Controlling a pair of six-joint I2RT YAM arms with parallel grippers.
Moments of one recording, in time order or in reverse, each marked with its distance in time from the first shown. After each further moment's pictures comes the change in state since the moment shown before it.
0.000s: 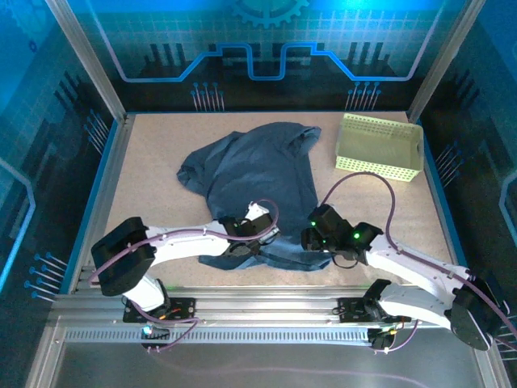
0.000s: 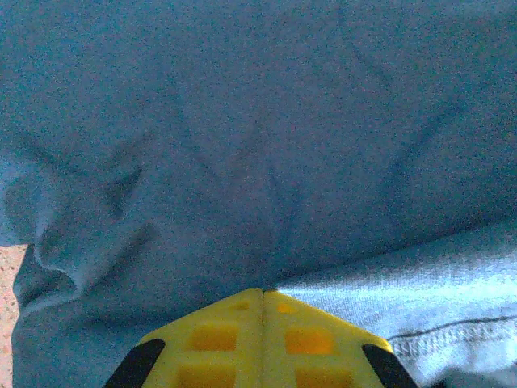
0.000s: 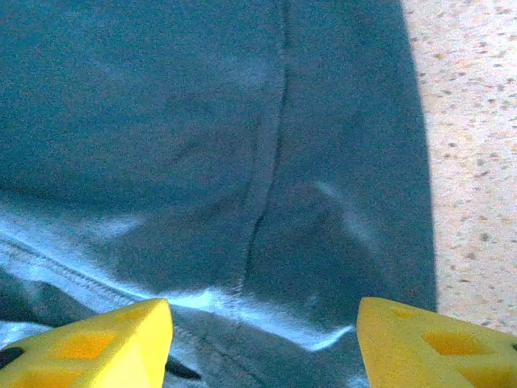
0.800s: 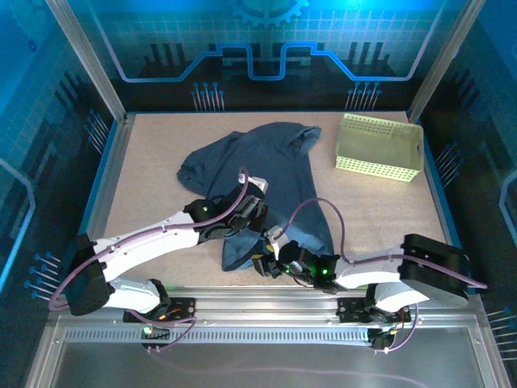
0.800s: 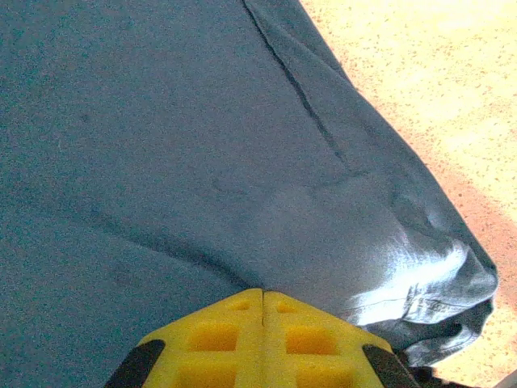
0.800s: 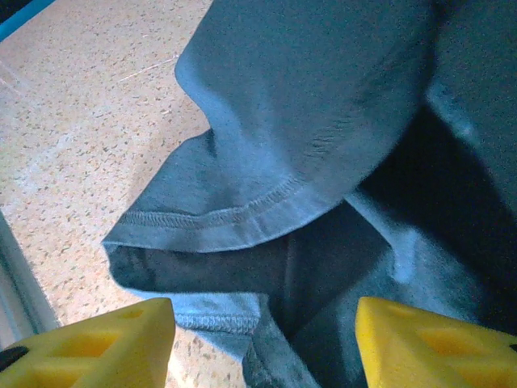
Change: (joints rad) left arm 0.110 -0.227 0.121 0.050 0.253 -0.002; right arm 0.425 0.364 -0.218 1.070 0.093 -0.215
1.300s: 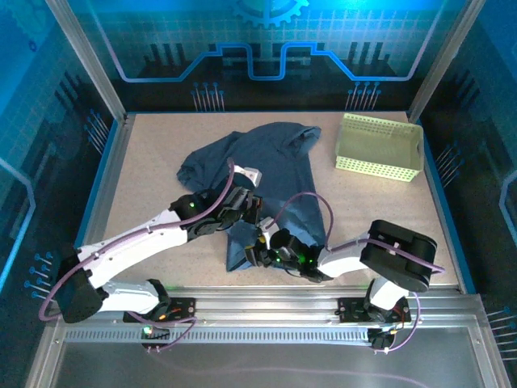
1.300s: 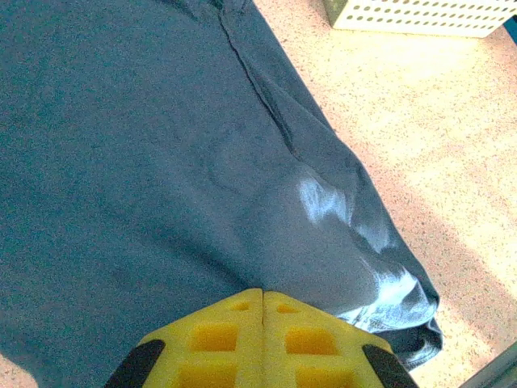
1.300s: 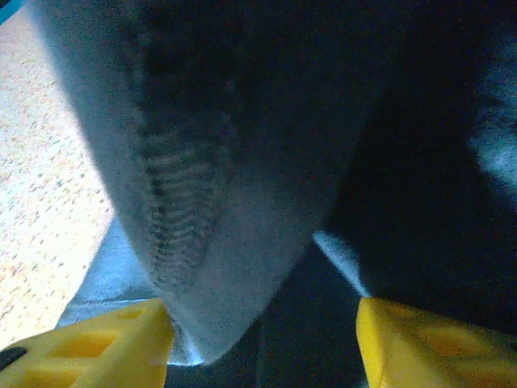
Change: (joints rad) left arm 0.043 -0.069 0.040 -0.024 0.032 0.019; right arm -0.132 0.216 0.093 0.114 -0.121 -0.006
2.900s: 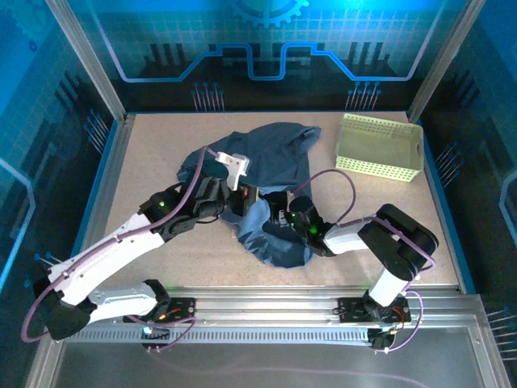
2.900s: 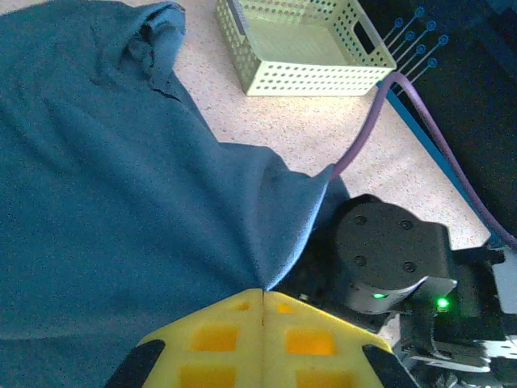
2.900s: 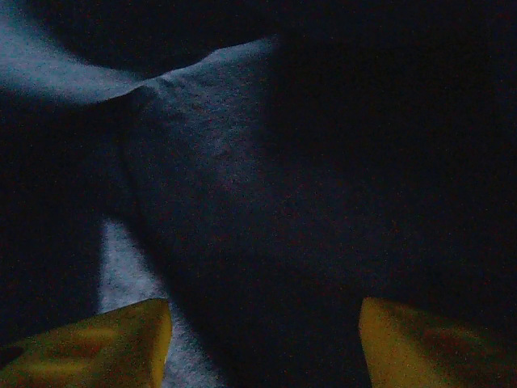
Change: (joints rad) left arm 0.068 -0.140 0.068 -0.007 0.177 0.076; right arm -0.331 0.038 0.046 0.097 0.081 -0.090
